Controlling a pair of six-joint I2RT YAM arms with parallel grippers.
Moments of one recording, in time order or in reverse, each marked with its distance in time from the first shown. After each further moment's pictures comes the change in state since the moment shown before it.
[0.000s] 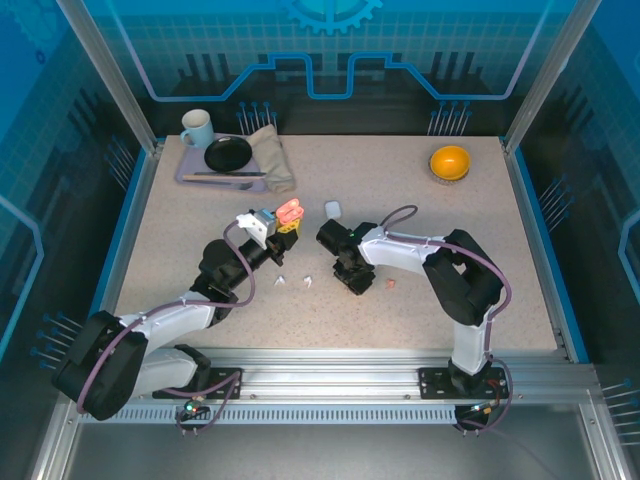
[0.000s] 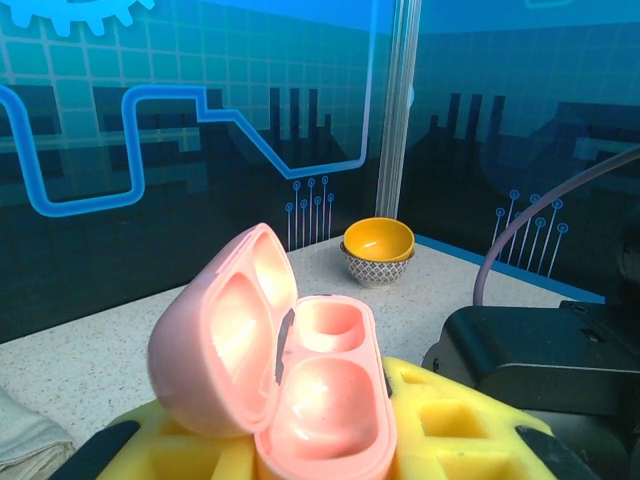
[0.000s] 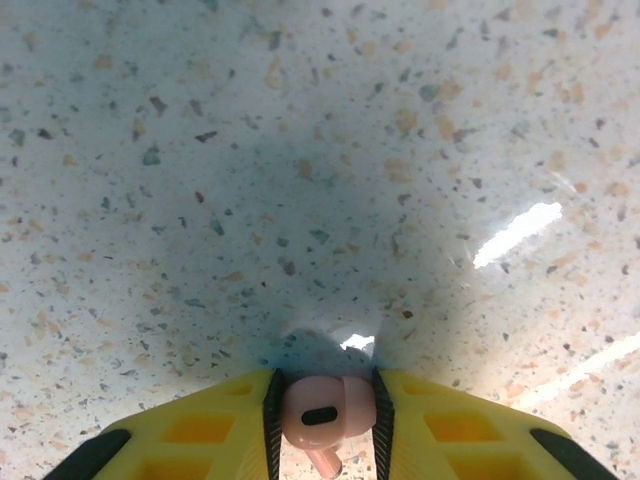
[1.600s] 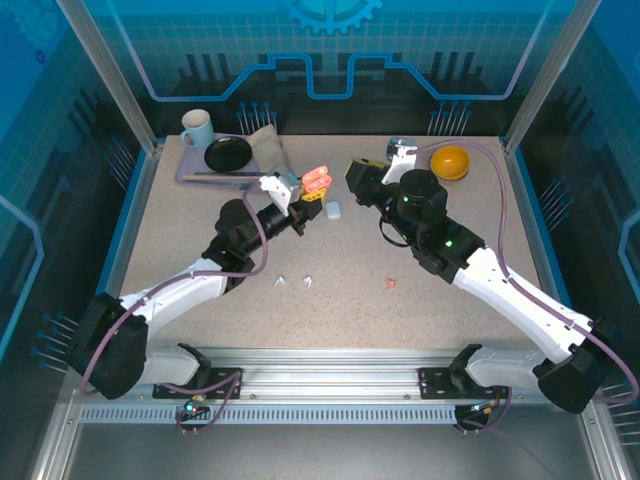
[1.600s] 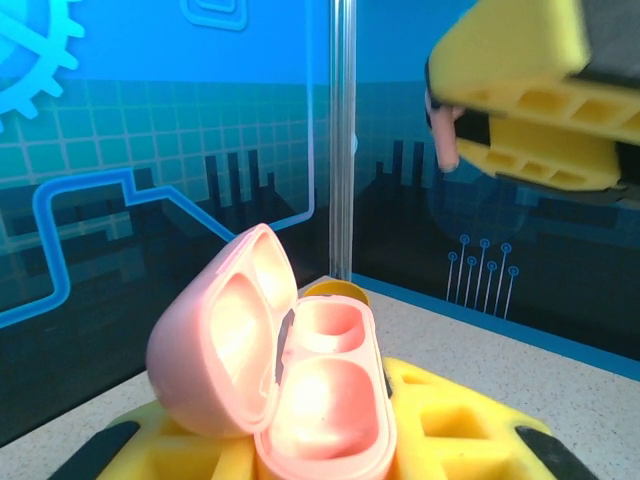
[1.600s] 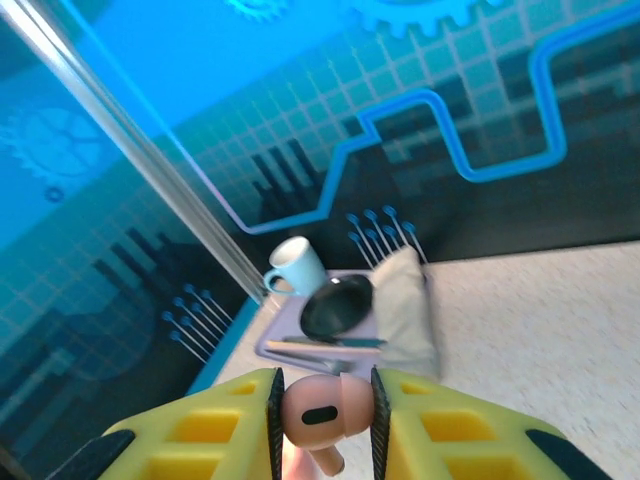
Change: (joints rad) left arm -0.067 0.134 0.399 -0.232 0.064 0.032; right arm -0.068 -0.694 -0.067 0.782 0.145 -1.026
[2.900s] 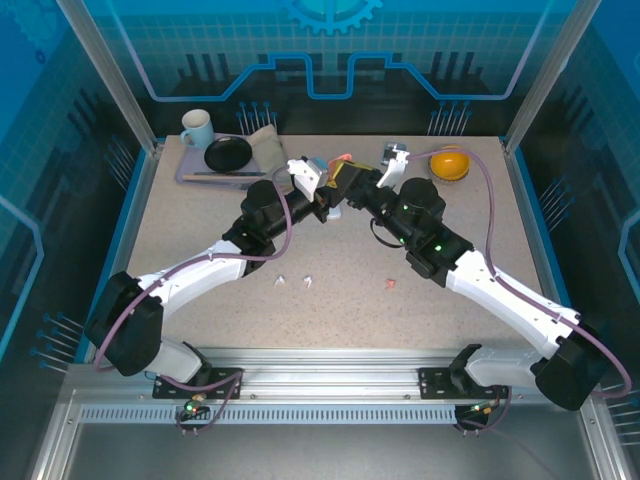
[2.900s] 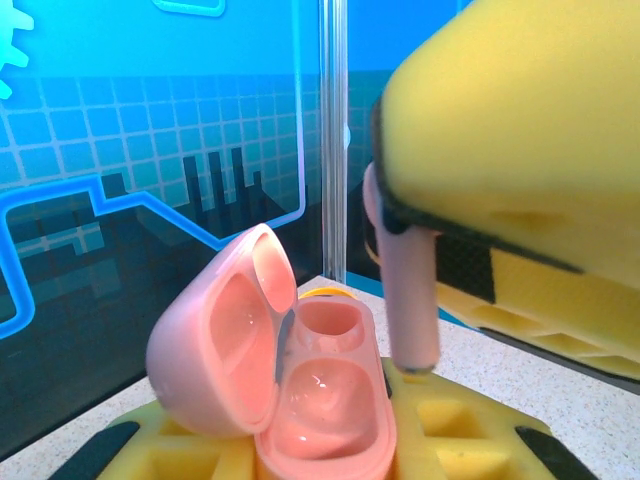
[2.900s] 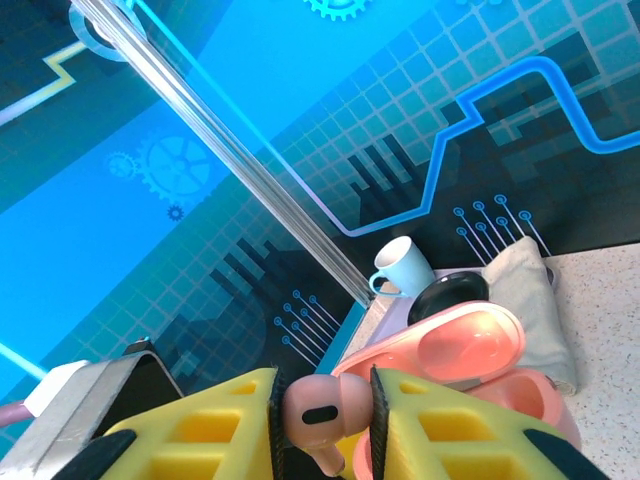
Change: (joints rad) left arm -0.079 0.131 0.201 -0.112 -0.076 0.031; right arm -0.011 0.023 -0.112 0.244 -0.153 0.165
